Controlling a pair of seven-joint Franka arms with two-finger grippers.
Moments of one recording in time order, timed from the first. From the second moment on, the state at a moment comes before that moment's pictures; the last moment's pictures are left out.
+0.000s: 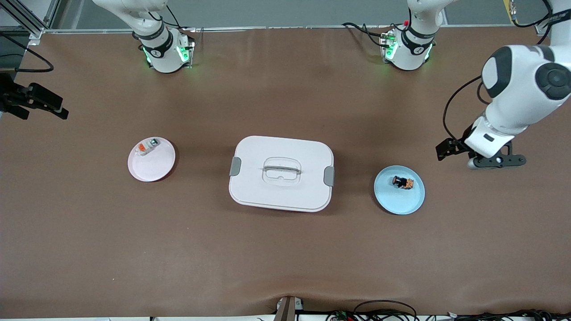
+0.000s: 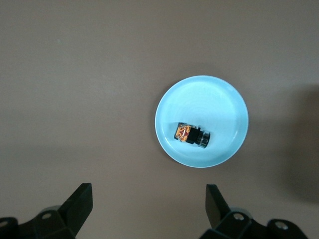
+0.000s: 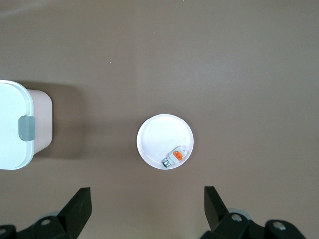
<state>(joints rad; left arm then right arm) 0.42 0.02 -0.50 -2.01 0.02 2.09 -0.14 -0.09 0.00 0.07 -1.49 0.05 1.49 0.01</state>
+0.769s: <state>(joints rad) 0.42 0.02 -0.49 -1.79 0.02 1.87 -0.14 -0.09 0.00 0.07 -1.48 0.03 1.49 0.01</state>
